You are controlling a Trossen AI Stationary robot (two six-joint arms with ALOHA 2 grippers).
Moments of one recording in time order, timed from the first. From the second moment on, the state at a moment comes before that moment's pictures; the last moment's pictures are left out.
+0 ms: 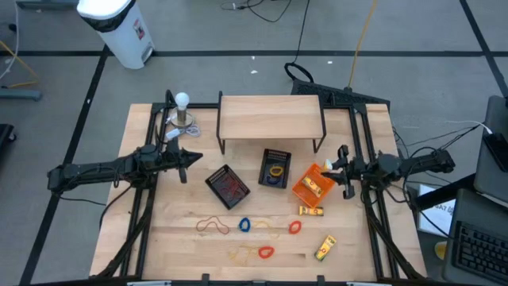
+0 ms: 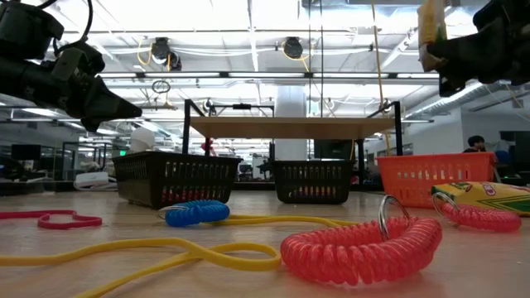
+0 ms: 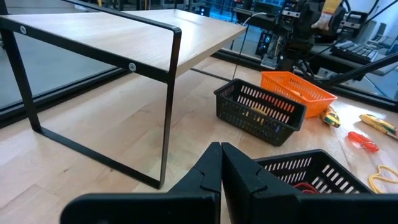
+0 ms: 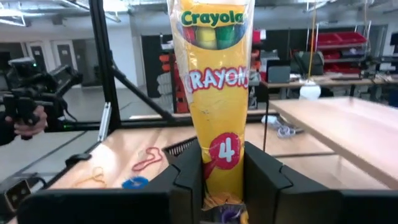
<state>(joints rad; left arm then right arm) 0.19 0.22 0.02 0.01 -0.10 -0.21 0.23 0.00 0.02 0.11 0.21 0.04</state>
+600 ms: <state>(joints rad) 0.19 0.22 0.02 0.01 -0.10 -0.21 0.23 0.00 0.02 0.13 0.22 0.06</state>
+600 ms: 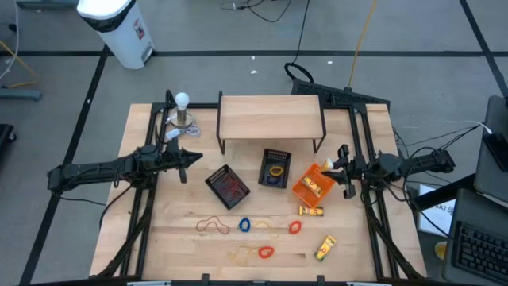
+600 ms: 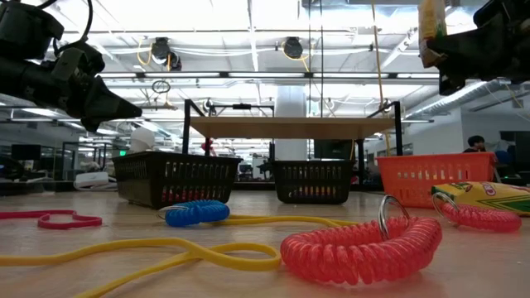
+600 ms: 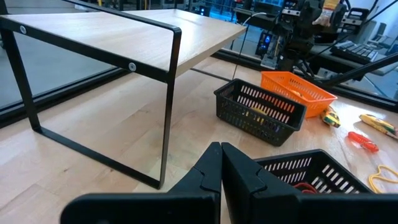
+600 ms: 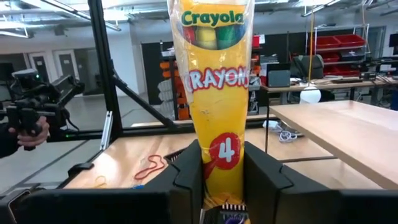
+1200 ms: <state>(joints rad) 0.19 0.22 0.03 0.01 -0.10 -0.21 0.23 0.44 0.65 -0.51 0.40 0.09</state>
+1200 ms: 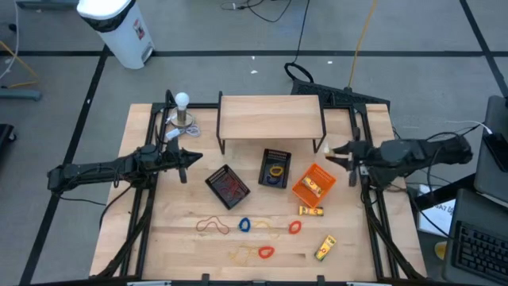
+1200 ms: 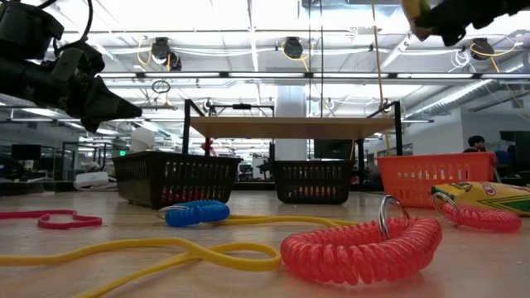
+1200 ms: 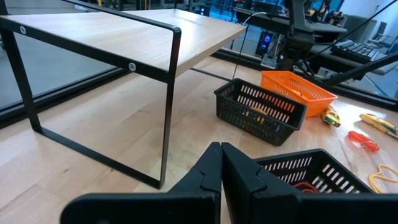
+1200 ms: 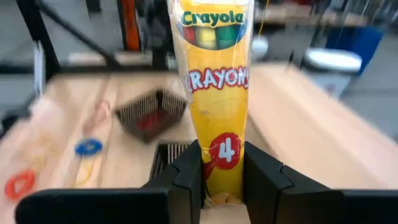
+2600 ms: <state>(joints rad) 0.19 0.22 0.03 0.00 -0.10 -0.21 0.23 1.25 0.78 -0.94 0.21 0.83</state>
